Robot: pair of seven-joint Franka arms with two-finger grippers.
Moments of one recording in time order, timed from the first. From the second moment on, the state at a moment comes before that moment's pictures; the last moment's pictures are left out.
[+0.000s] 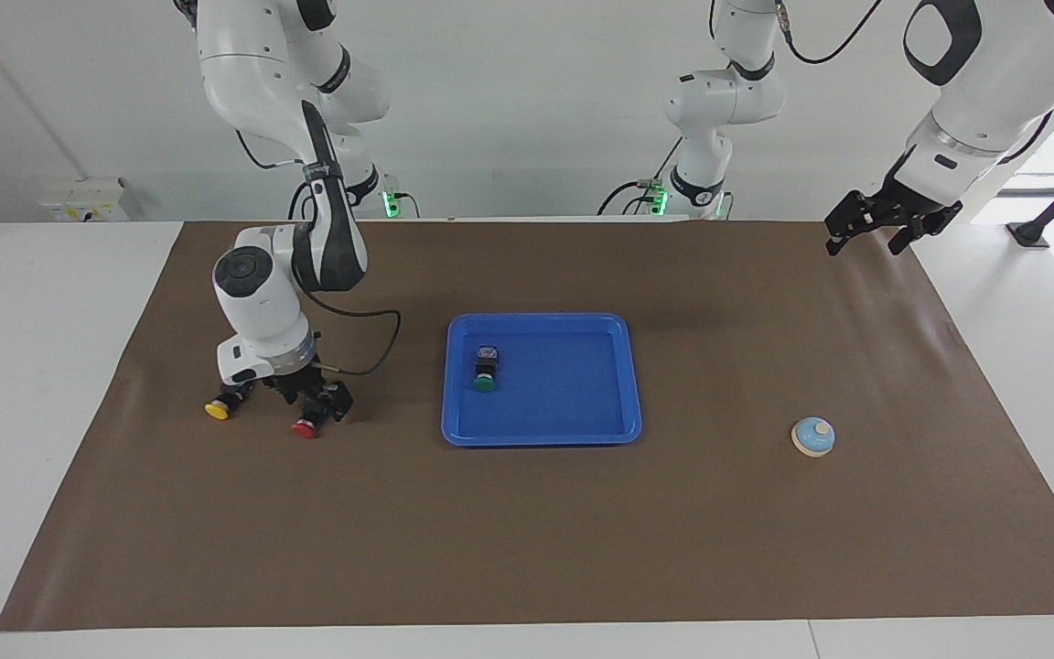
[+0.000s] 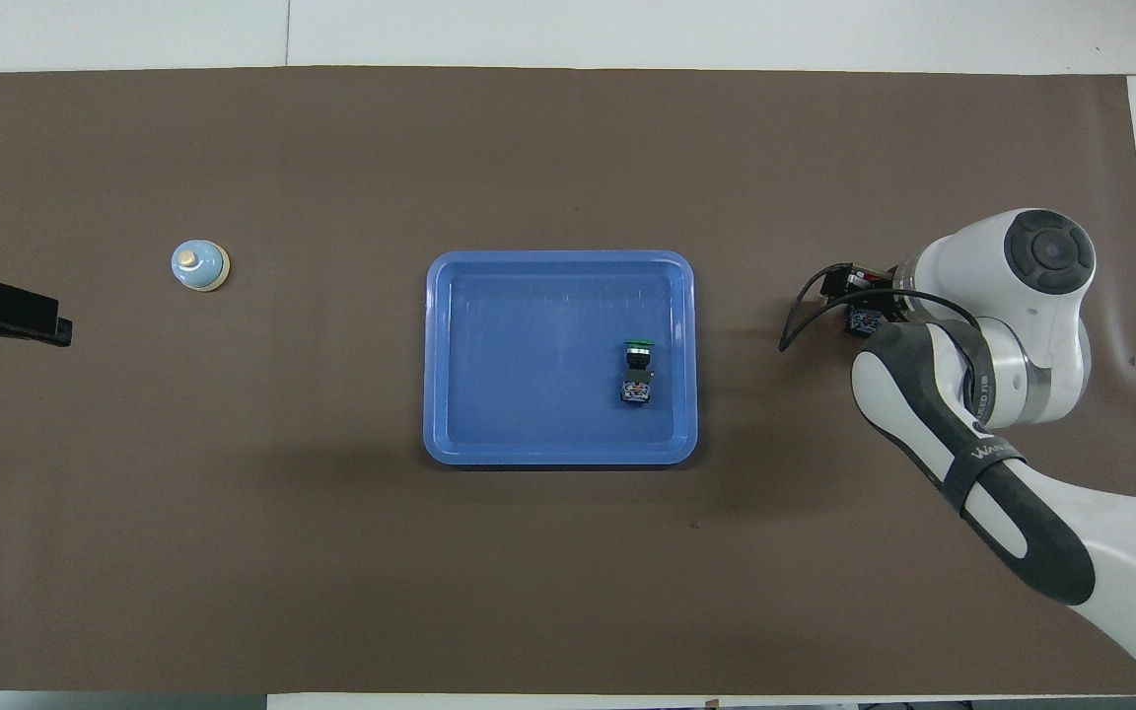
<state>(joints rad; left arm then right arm) 0.02 -0.04 -0.02 -1.66 -0.04 1.56 0.05 -0.02 0.31 0.05 -2.07 -0.06 2.43 0.46</state>
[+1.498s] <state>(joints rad) 0.02 -0.04 -0.02 -1.66 -0.04 1.56 0.05 0.52 0.35 0.09 -1.67 -0.01 1.99 0.83</state>
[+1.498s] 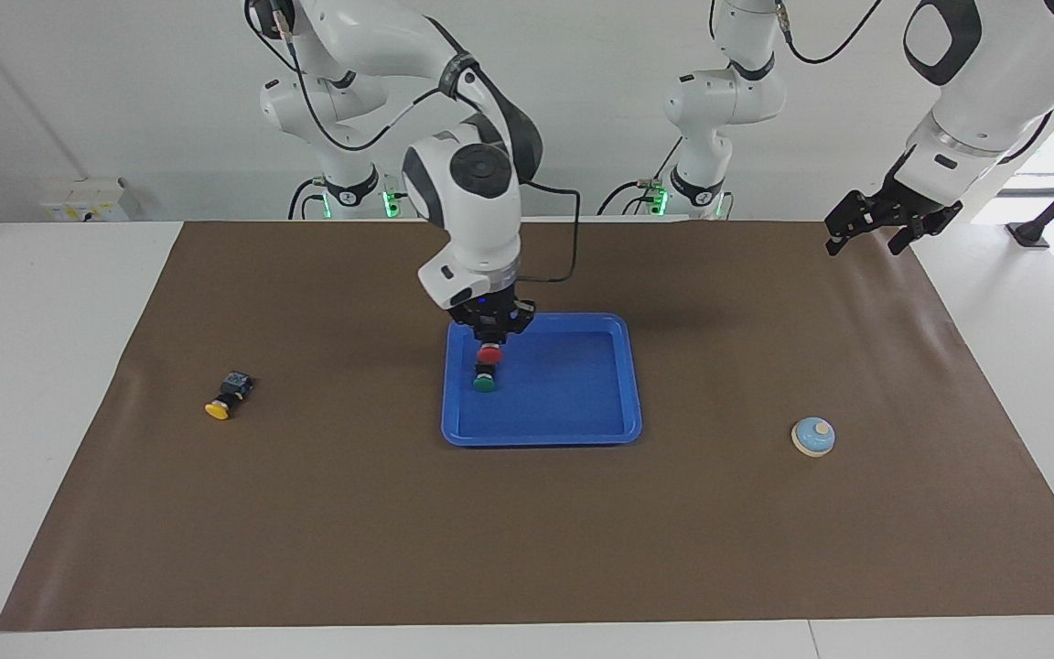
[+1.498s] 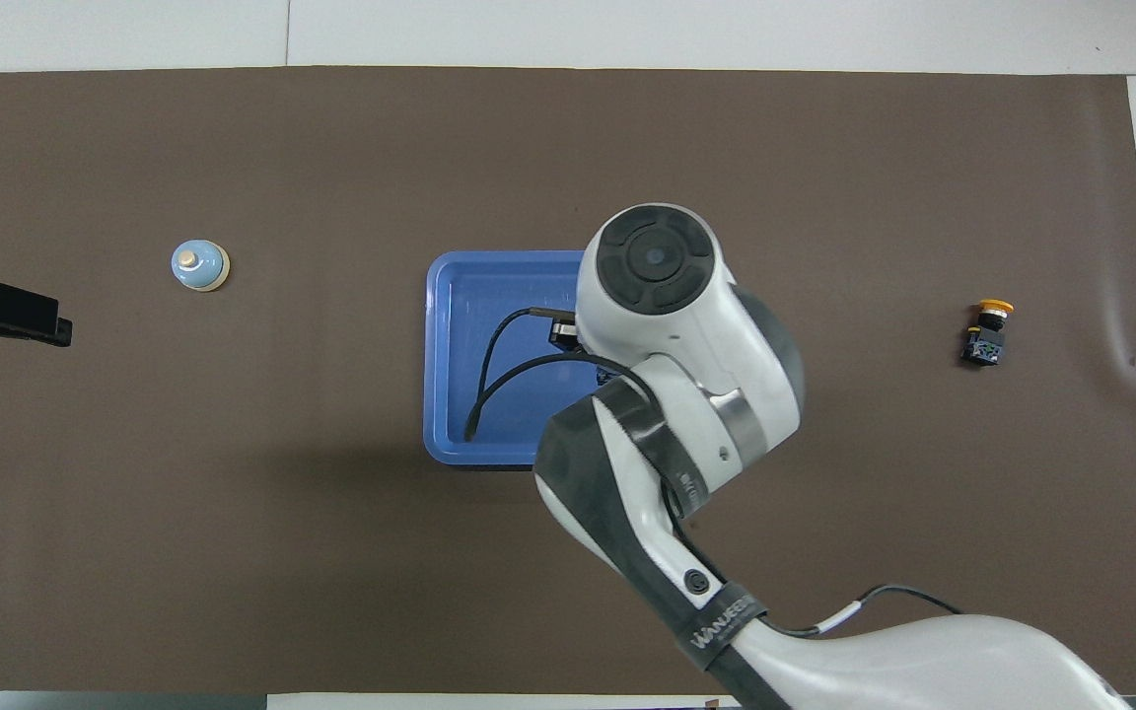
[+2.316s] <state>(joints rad) 0.02 -0.04 -0.02 -1.66 -0.04 1.56 0.05 0.58 0.46 0.08 -1.78 -0.01 2.25 0.98</state>
